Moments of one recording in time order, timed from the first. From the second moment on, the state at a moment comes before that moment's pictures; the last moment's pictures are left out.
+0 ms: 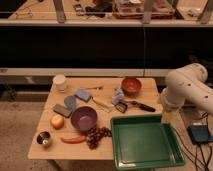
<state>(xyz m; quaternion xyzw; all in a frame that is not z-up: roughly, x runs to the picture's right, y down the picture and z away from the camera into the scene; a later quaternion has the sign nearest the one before) 0.284 0.105 0.685 -0.28 0.02 0.02 0.96</state>
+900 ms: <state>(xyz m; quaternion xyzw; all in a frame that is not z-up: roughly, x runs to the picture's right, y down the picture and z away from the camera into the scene) 0.250 0.072 0.692 -0.22 -0.02 -0.08 0.97</state>
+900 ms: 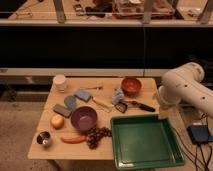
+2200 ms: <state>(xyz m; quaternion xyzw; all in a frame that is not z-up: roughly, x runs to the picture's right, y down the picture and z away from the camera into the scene) 0.204 0.000 0.776 -0.17 -0.14 -0.24 0.95</state>
